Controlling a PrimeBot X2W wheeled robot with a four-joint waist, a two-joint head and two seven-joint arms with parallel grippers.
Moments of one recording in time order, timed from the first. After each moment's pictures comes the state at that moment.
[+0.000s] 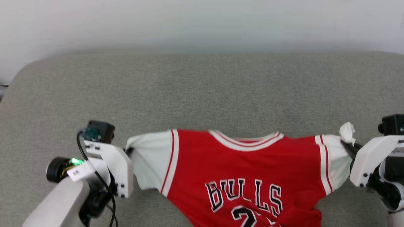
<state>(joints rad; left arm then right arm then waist) -0.34 0.56 -0.54 0.11 -0.70 0.16 0.47 -0.25 -0.24 -0.10 0.19 0.41 0.13 0.61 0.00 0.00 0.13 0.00</state>
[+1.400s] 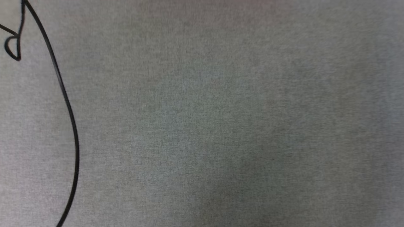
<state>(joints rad) -1.55 0.45 -0.35 0.85 -0.57 0.03 -0.06 -1.52 -0.30 0.07 0.69 0.21 0.13 0.16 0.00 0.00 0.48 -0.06</state>
